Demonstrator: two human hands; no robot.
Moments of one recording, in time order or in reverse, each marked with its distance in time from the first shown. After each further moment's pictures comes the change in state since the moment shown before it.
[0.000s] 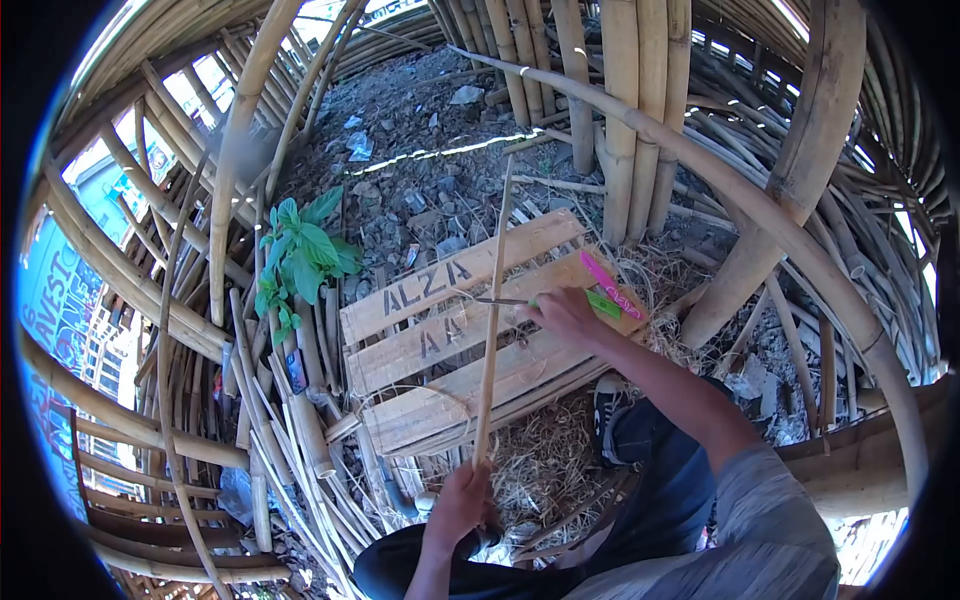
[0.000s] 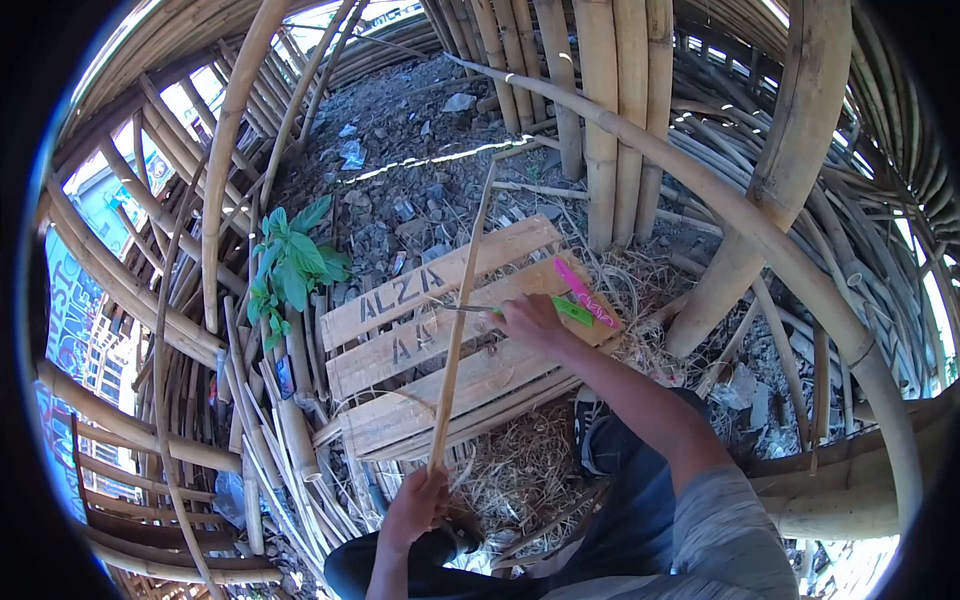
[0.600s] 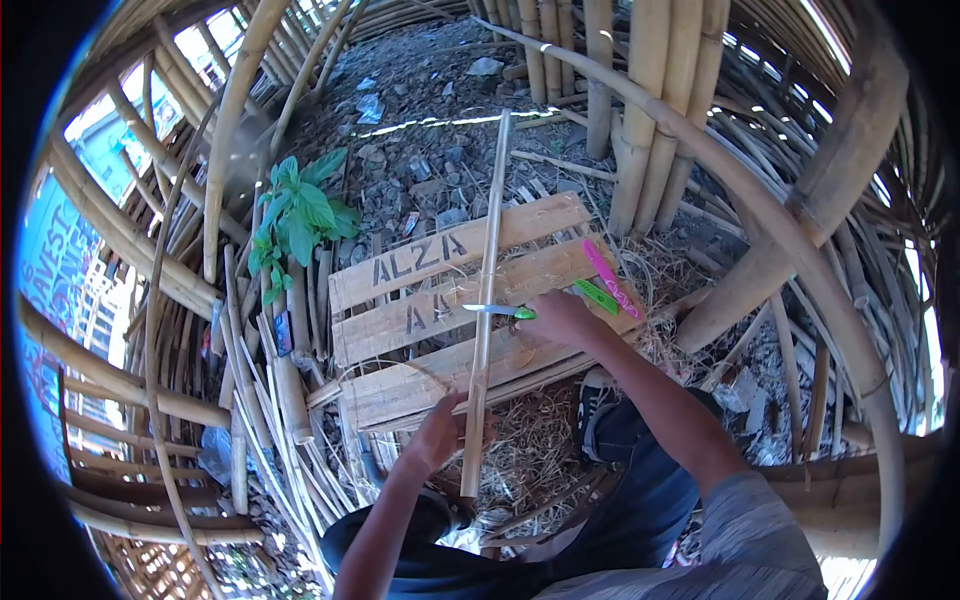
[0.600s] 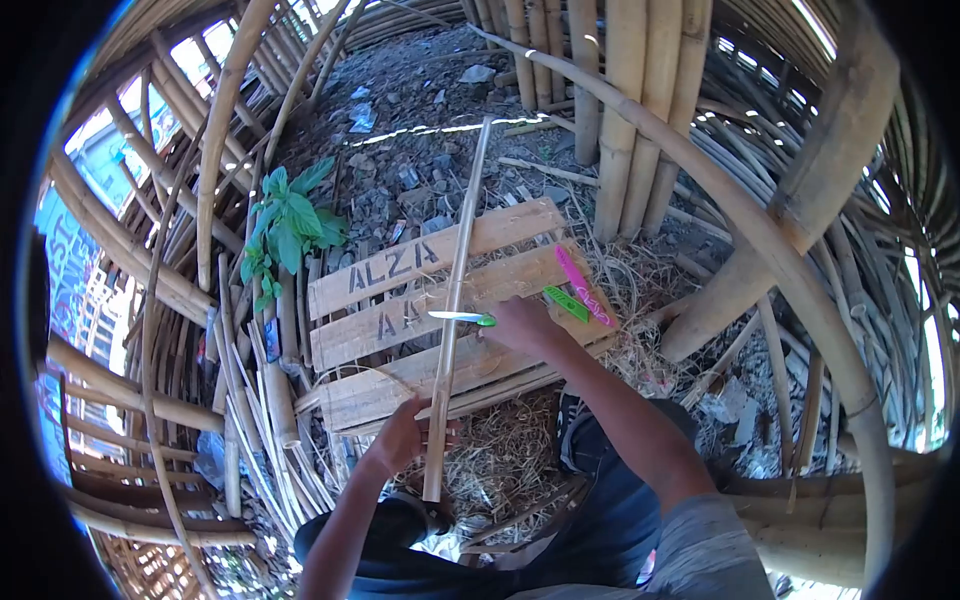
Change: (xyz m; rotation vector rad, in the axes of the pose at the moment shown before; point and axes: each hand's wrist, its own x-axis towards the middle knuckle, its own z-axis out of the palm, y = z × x) left_hand 0.095 -0.004 -0.019 -0.364 -0.307 -0.084; right_hand -0.012 -0.016 -0.028 0.152 -0.496 0.145
